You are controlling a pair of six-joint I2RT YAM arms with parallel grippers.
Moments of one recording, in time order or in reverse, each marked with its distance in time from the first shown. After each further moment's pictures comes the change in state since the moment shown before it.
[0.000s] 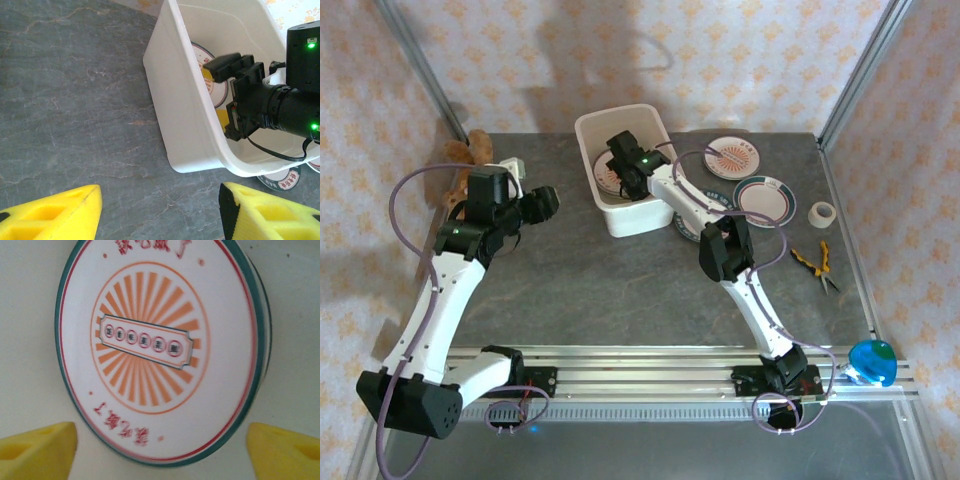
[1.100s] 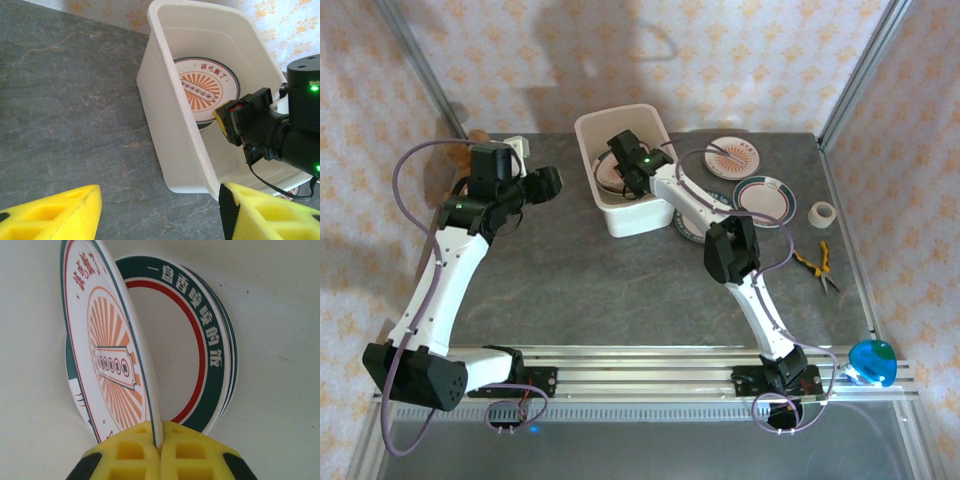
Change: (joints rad) left arm 0.000 0.140 0.173 -0.022 0.000 0.053; right arm 0.010 -0.077 -0.085 -0.002 0.111 0.035
